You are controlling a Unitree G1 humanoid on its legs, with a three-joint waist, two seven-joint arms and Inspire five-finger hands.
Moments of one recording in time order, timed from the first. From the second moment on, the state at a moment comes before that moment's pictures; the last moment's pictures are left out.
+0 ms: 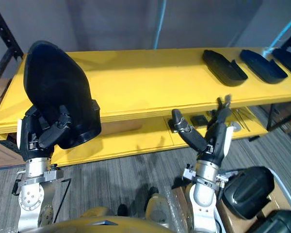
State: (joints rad) left arm 0.35 0.08 0.04 -0.30 -0.20 -0.45 0.10; right arm 0.28 -0.08 -0.12 -0.25 -0.07 -0.49 -0.42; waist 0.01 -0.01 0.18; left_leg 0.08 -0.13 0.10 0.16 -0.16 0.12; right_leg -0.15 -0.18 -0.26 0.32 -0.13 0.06
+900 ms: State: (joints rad) left arm 0.24 0.12 0.07 -0.35 -0.36 -0.27 -0.12; right arm 0.18 -0.16 -0.39 -0.21 0.01 -0.45 -0.40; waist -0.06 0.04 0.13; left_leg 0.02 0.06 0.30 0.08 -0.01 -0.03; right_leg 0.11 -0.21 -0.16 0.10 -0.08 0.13
